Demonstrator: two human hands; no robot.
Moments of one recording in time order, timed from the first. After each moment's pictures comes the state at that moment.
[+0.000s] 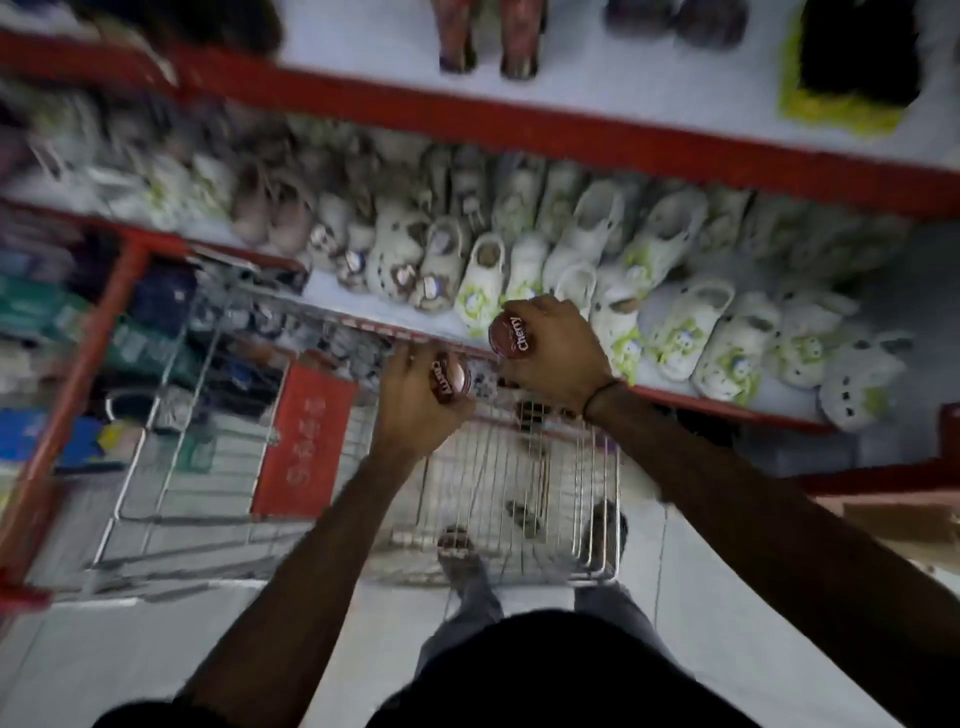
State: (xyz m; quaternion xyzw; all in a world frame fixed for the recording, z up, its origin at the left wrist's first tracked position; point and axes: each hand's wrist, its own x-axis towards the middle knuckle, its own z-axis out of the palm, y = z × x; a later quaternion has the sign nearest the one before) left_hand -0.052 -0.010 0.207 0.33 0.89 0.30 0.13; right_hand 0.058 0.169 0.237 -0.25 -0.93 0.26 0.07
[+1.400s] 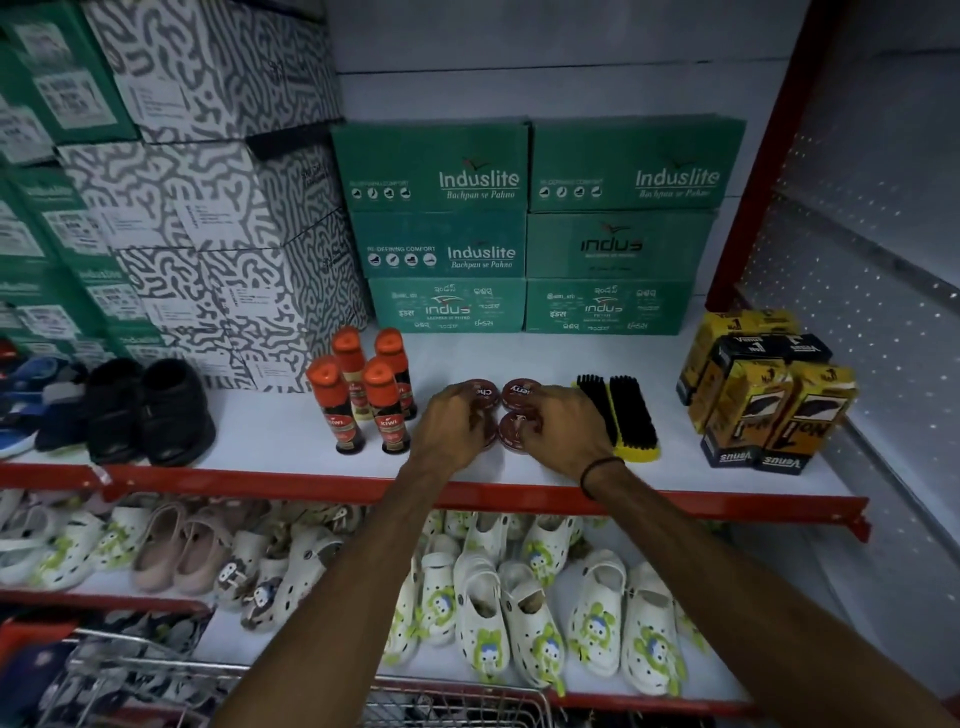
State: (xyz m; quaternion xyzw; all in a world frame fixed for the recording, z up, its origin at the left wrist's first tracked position) left_hand -0.100 0.301 0.419 0.55 0.78 0.31 0.04; right_hand 0.049 0.401 0.414 -0.34 -0.91 0.06 0.22
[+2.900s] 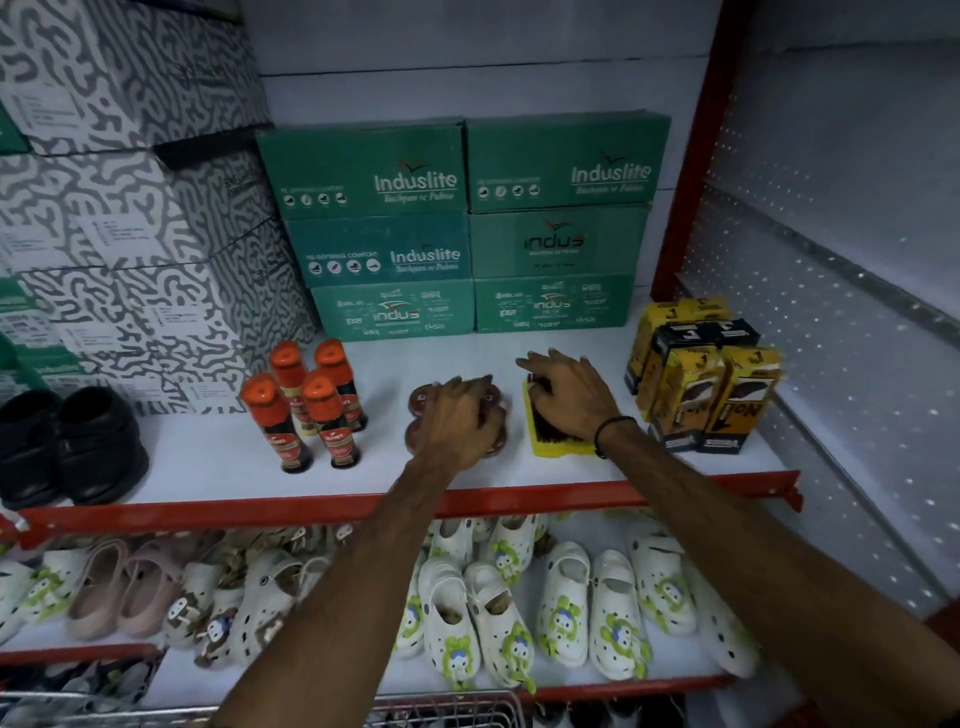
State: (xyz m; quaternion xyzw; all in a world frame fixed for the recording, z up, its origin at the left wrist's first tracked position) left_hand -0.055 0.350 0.417 0.60 0.77 0.24 0.00; right_hand 0.099 0.453 0.444 -0.39 -0.89 0.15 0.17
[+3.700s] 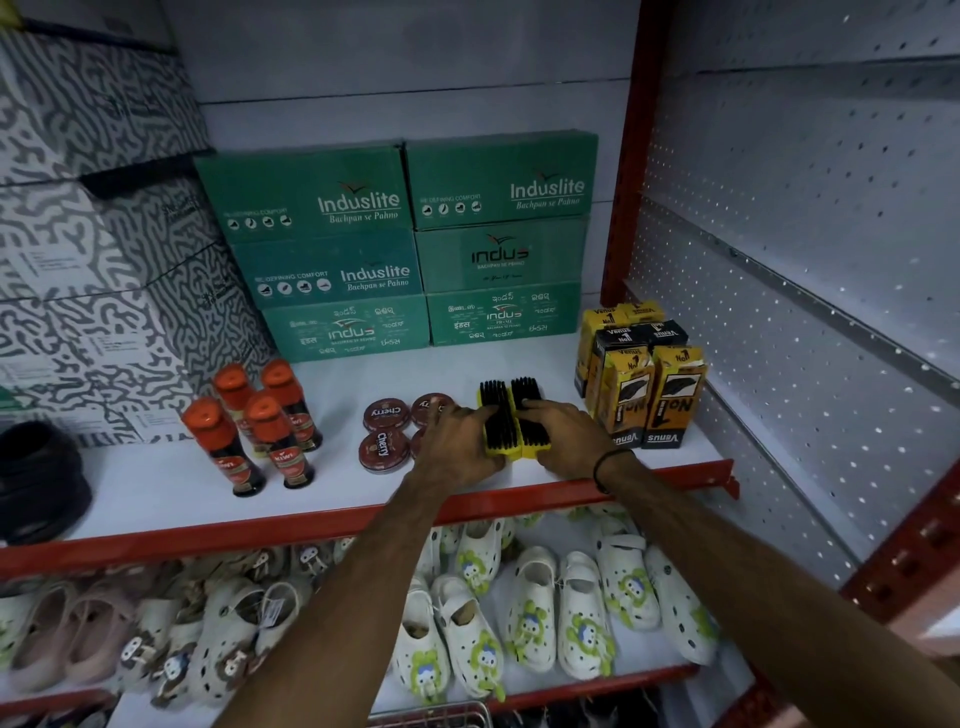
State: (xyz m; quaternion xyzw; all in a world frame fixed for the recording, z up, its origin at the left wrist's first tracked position) left_hand 0.003 0.364 0.419 0.67 0.73 0.16 0.03; right_hand 0.176 0.437 0.435 -0.39 -0.90 0.16 0.07
